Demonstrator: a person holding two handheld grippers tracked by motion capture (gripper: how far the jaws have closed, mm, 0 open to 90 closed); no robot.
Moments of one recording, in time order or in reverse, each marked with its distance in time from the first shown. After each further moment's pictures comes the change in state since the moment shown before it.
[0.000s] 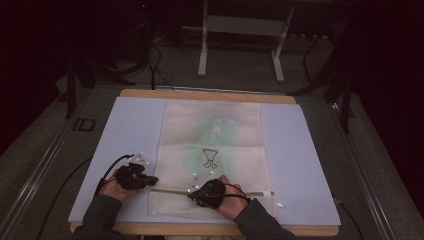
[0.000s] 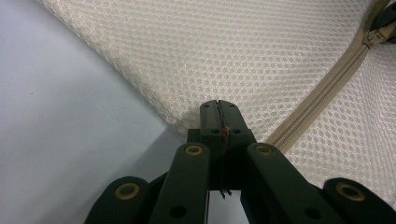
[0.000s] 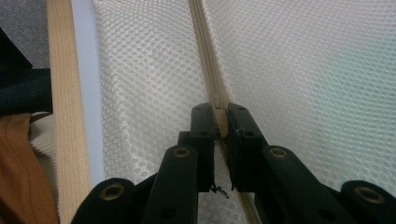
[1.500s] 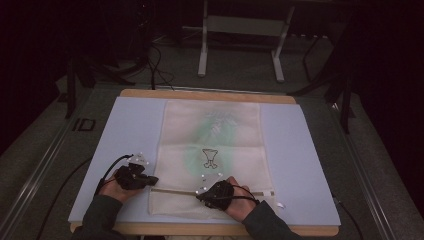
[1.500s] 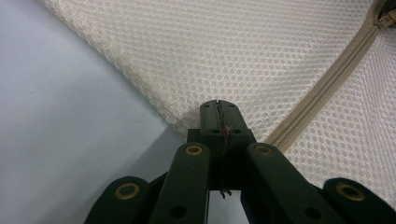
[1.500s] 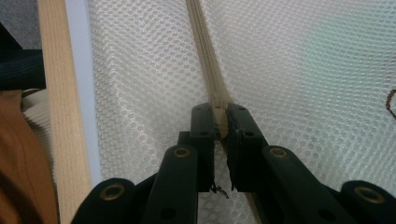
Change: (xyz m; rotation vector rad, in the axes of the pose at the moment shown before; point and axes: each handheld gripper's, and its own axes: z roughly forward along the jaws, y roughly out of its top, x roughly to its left) left arm 0.000 -0.001 0.000 -0.003 0.002 -0.005; right arm -0.002 -0.017 -0.013 0.030 -0.025 0.001
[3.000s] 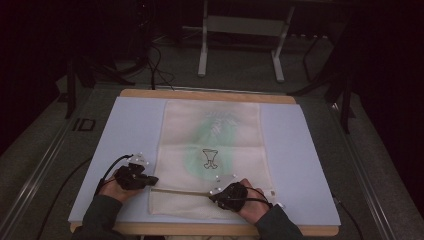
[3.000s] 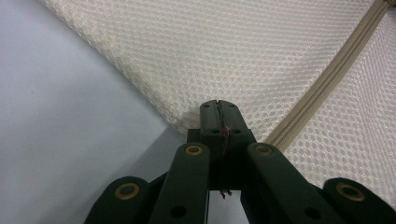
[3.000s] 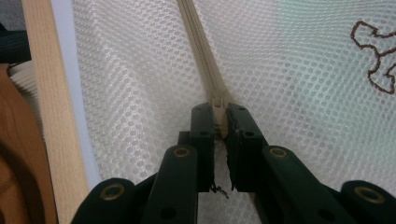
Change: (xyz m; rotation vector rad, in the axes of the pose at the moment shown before) left arm 0.000 0.000 0.000 -0.003 0.000 -0.001; right arm -0.008 -0.032 -0.016 0.016 -0.025 0.045
